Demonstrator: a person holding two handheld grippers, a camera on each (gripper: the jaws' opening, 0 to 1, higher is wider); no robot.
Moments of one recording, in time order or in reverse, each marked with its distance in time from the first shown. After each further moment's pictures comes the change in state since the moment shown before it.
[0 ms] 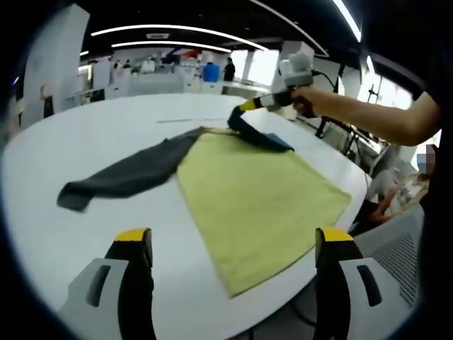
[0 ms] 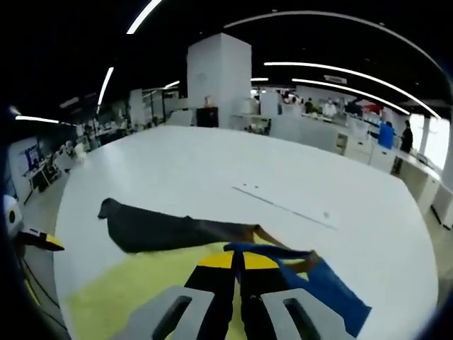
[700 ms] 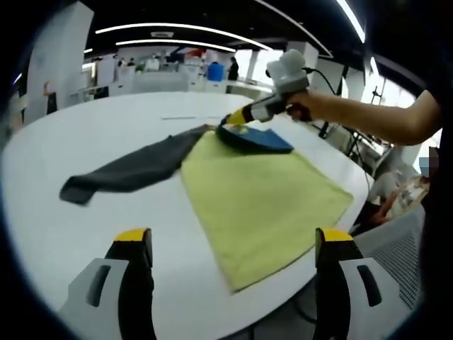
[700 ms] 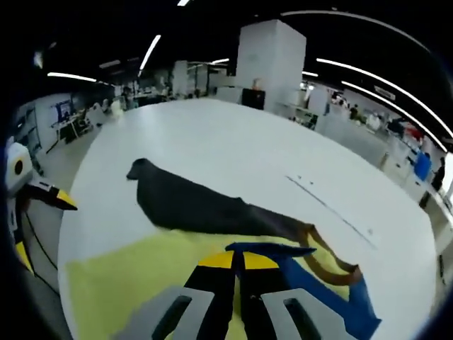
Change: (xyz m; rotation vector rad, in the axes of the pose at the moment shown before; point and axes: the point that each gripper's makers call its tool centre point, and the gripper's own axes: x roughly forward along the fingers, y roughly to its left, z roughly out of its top) left arm -0.002 0.003 -0.004 -0.017 -0.002 0.015; right arm 0.027 0.077 -0.032 -0.286 0.134 0.189
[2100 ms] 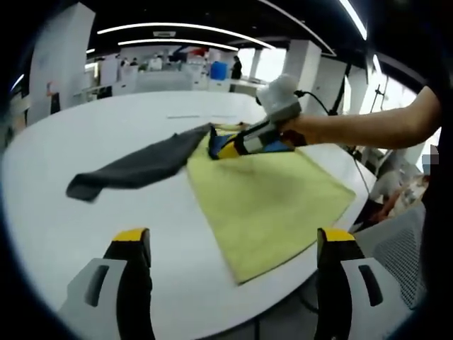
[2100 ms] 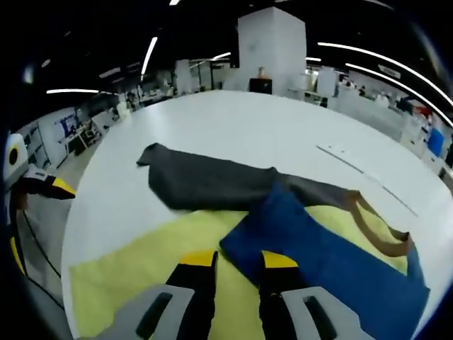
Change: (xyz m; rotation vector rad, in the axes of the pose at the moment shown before) left arm -0.011 0.005 -0.004 -0.001 0.013 0.026; right arm 0.041 0.034 -0.029 0.177 0.003 0.090
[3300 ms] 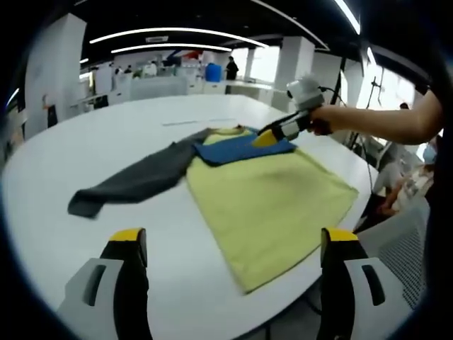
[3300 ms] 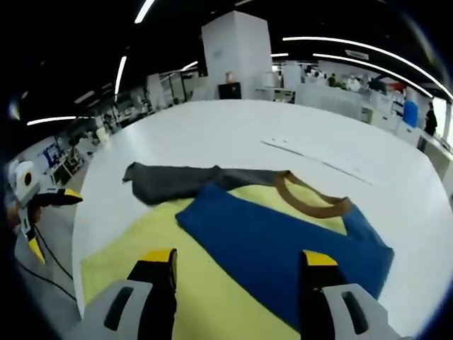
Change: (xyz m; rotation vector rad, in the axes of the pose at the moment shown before) left arm 0.006 0.002 0.014 0.065 -0.006 0.002; right arm -0.094 -0.068 -0.027 0.163 -0.042 -0.100
